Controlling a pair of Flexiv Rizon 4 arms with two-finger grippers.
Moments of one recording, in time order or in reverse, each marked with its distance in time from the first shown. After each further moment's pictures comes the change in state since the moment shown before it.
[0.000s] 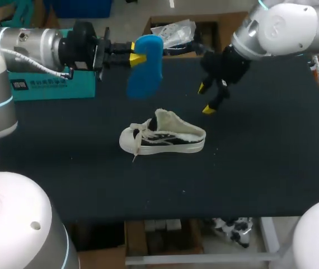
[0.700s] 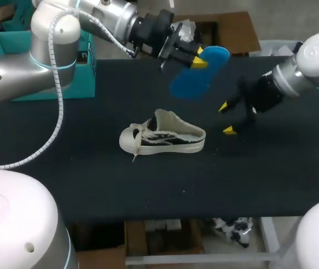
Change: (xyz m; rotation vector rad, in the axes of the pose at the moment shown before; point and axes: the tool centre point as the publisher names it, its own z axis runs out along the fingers) left arm -0.020 0.045 0.141 -0.218 0.301 0.000; right arm 0.037 -0.079 0.011 -0.272 -0.057 0.017
